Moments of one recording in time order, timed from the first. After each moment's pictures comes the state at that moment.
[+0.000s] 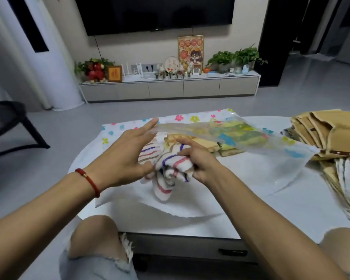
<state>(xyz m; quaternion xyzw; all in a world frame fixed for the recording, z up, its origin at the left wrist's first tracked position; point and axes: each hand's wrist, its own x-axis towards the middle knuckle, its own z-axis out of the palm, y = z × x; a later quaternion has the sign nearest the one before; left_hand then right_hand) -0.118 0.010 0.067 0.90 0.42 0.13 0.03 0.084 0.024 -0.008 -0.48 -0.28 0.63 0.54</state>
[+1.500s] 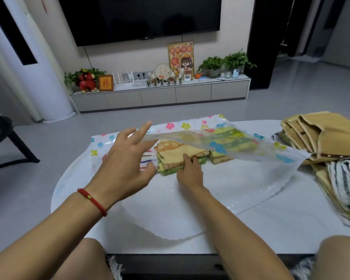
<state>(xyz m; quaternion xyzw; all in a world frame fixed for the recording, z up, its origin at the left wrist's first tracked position) -0.081 0.009 0.068 0.87 0.45 0.20 -0.01 0.103 0.087 -0.102 -0.74 -0.52 0.28 0.32</state>
